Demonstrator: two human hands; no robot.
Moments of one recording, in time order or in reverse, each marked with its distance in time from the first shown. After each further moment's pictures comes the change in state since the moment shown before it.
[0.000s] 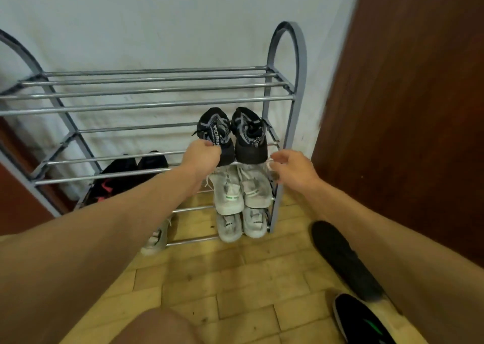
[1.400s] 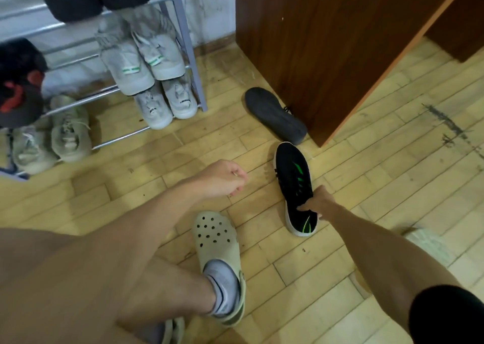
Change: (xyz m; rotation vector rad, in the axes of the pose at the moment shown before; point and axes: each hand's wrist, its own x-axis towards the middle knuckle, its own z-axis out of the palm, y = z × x) left_hand -0.198 -0.129 0.154 0.534 -0.958 -0.158; right_hand -0.264 0.367 0.010 -0.101 -0.171 1.054
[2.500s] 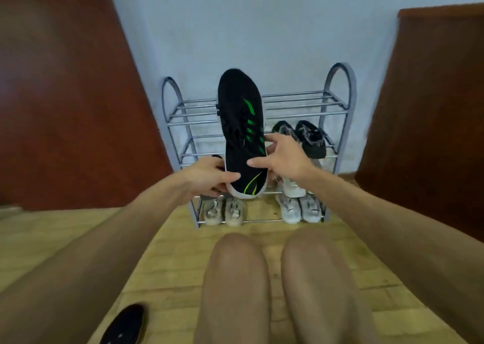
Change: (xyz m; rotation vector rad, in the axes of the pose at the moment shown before) left_hand -0.335 -0.082 -0.205 -0.337 0.695 0.097; right_hand -0.447 -0.349 0.031 0.139 -0.104 -1.376
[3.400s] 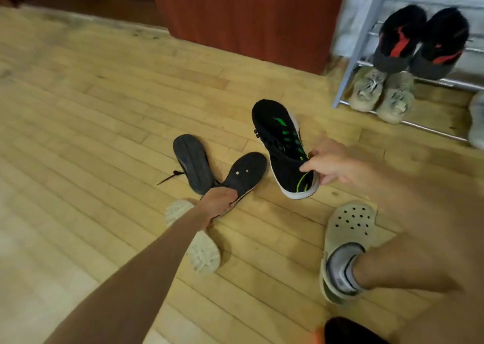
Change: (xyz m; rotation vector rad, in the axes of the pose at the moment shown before) left_hand -0.167 -0.456 0.015 -0.524 0.409 -0.785; right_hand -0.090 0.077 0.352 -0.316 -0.699 0.443
